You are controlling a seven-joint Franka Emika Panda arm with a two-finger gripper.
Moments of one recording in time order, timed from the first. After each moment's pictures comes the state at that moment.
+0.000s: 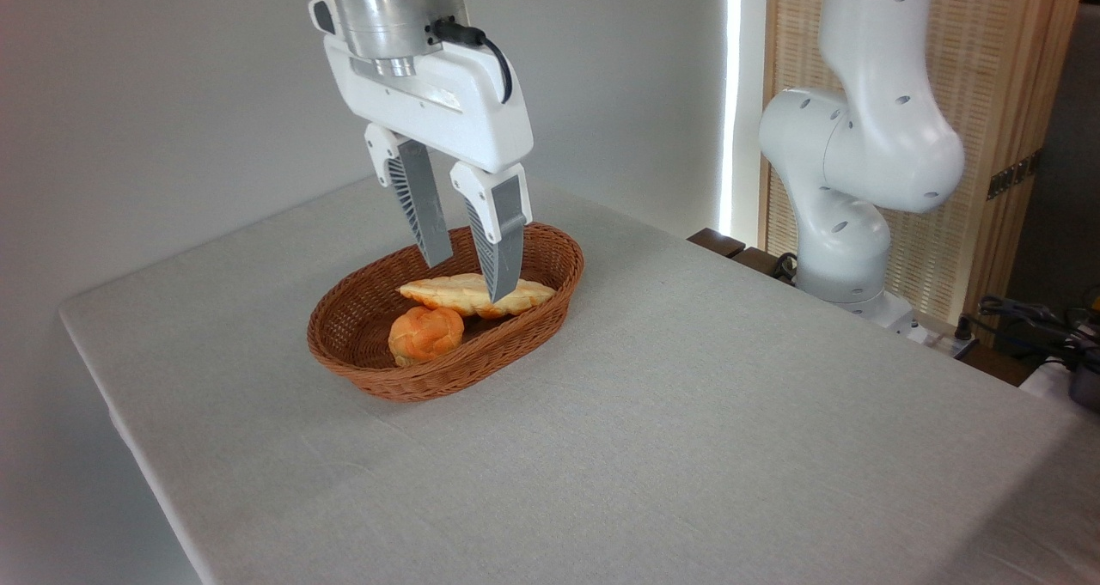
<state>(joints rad) -0.06 -0.07 0.01 -1.72 -0.04 1.61 0.69</state>
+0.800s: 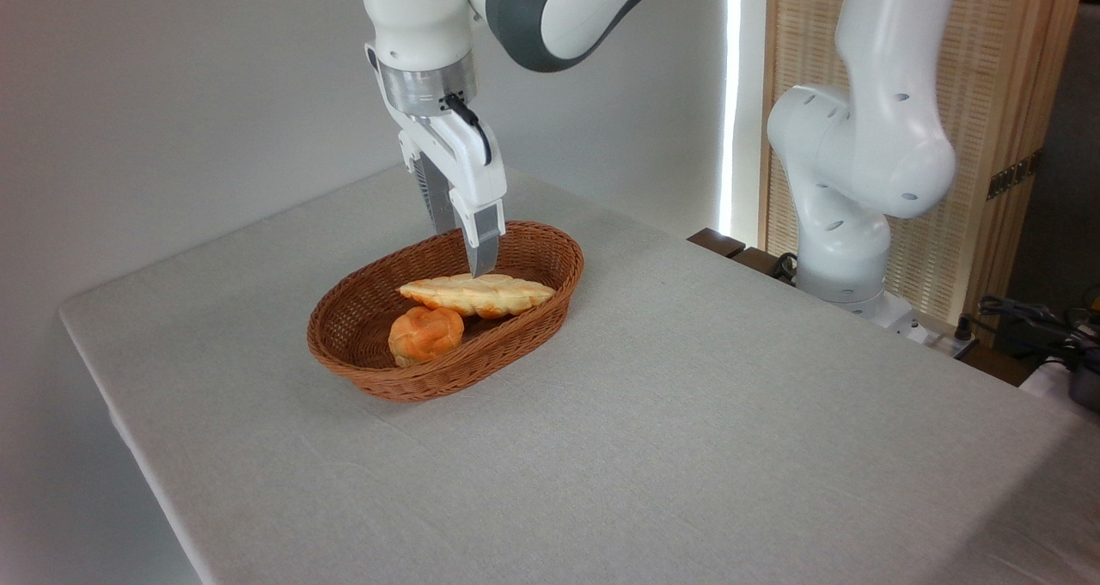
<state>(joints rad) -0.29 -0.23 -0.04 -2.14 -0.26 1.90 0.69</state>
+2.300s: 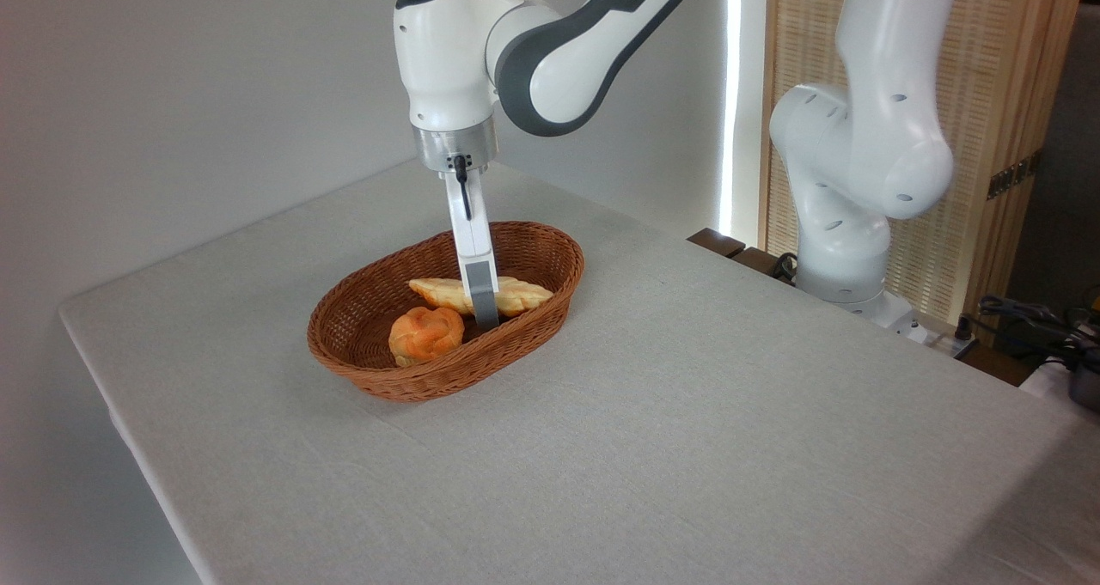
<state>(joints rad) -0.32 -0.22 -0.14 -2.38 -0.11 2.18 0.91</state>
